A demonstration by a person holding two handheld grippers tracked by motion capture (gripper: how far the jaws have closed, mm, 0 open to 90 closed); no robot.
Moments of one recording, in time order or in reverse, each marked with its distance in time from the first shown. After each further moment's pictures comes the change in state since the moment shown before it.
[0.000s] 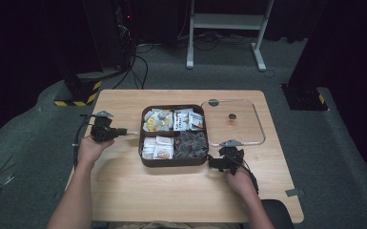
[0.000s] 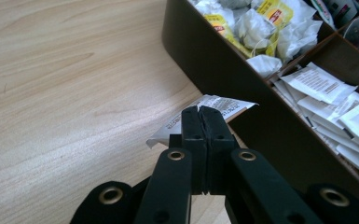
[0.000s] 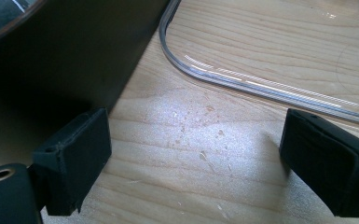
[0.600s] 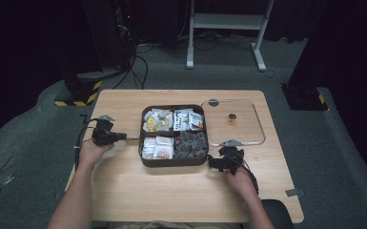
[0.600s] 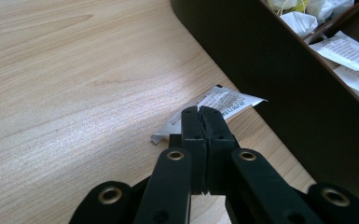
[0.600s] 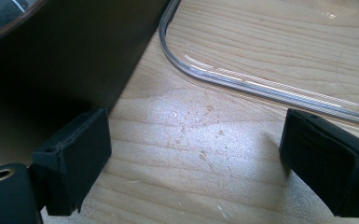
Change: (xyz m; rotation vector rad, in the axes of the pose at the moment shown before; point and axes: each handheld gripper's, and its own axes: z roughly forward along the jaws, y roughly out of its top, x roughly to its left) left arm 0.006 -0.013 0.013 0.062 0.006 -0.017; right arm 0.000 0.000 0.000 0.000 0.000 0.000
